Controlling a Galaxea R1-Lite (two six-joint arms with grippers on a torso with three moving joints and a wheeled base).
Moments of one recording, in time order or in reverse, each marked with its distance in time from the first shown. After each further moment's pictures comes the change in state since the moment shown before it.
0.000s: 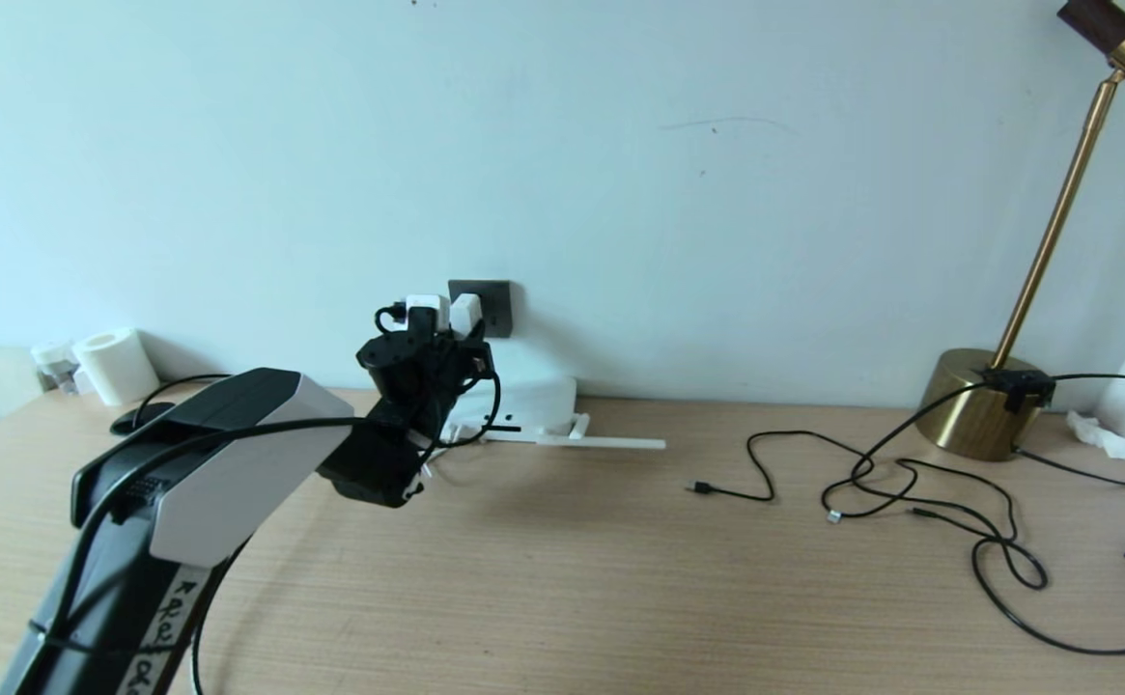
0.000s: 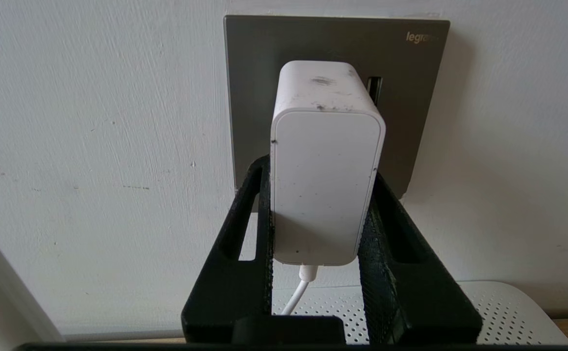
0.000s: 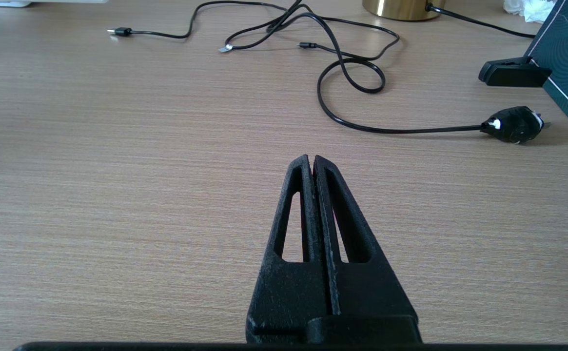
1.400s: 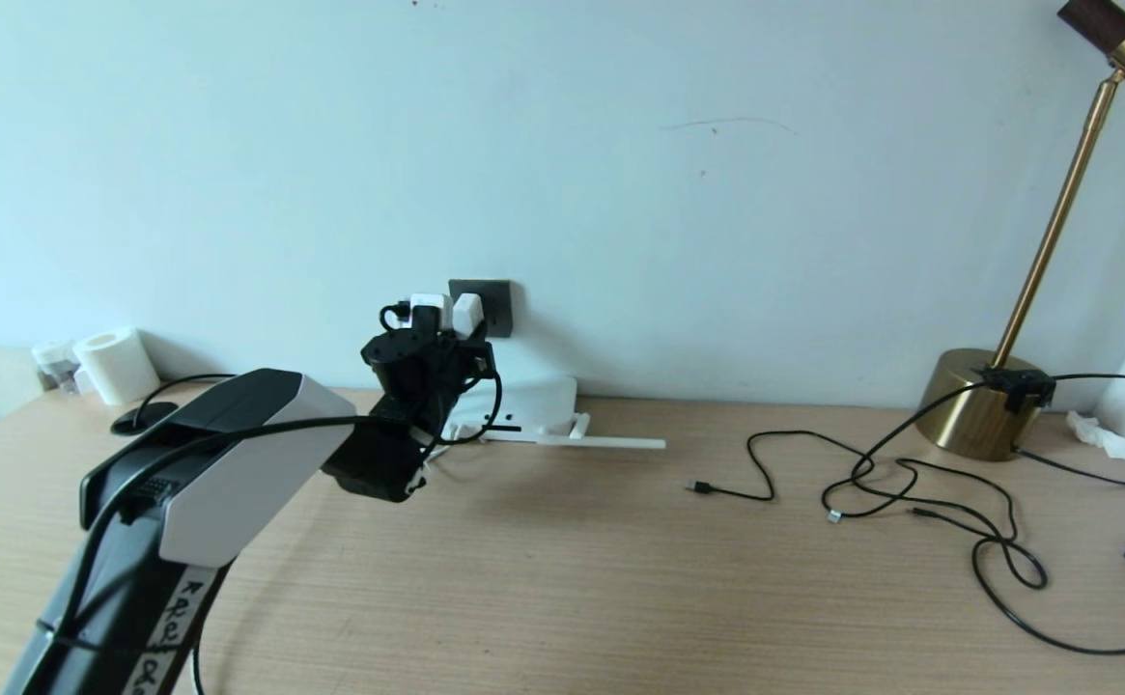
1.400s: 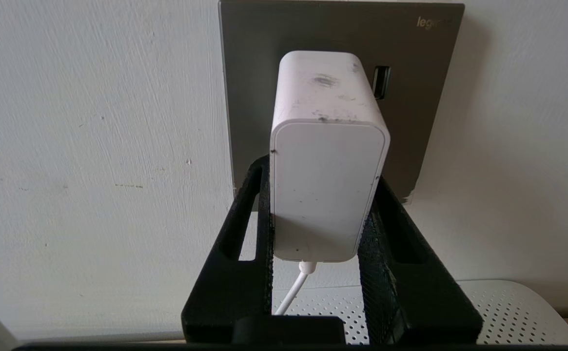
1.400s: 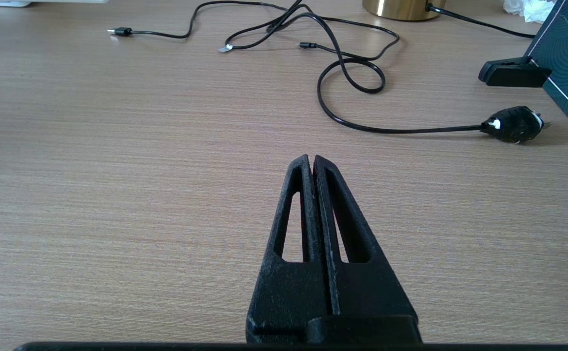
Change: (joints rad) left arm 0.006 0.018 -0.051 0.048 -0.002 0.000; right arm 0.000 0.000 0.000 0.000 0.000 0.000
